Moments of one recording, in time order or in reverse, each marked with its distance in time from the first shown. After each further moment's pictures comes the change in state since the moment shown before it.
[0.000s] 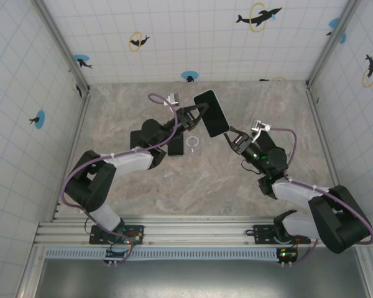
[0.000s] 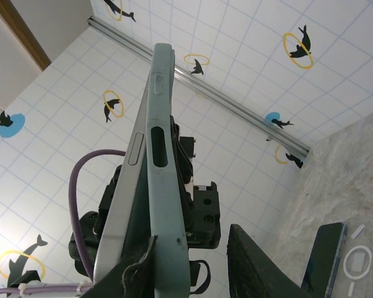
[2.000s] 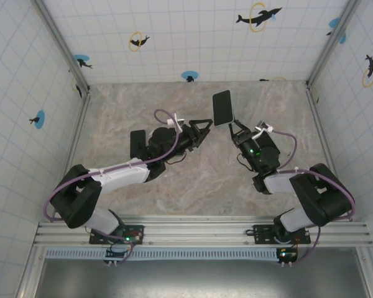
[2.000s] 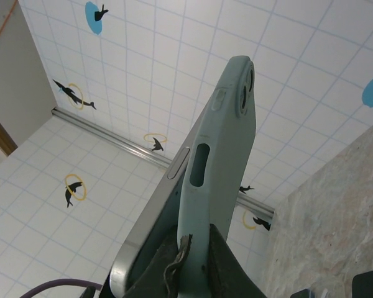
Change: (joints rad) left arm -0.147 -0.166 -0.085 -0.462 -0.244 -0.069; right arm 0.008 0.241 0.016 0.192 0.322 0.040
